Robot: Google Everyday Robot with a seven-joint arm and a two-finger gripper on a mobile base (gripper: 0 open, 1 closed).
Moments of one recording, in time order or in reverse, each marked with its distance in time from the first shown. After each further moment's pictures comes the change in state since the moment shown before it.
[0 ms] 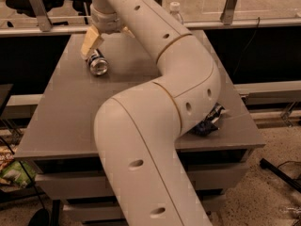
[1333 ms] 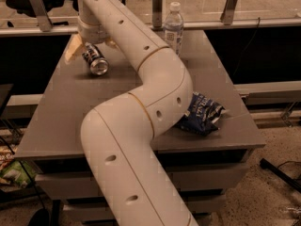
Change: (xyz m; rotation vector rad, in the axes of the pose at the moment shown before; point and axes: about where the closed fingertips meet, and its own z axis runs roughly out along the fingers) arm -0.026 0.040 0.046 -0.097 0.038 0.197
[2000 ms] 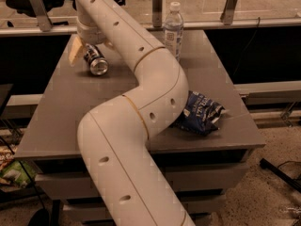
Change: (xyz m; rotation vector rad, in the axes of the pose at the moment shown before) arm -0.004 -0.003 0.008 0.041 0.008 0.020
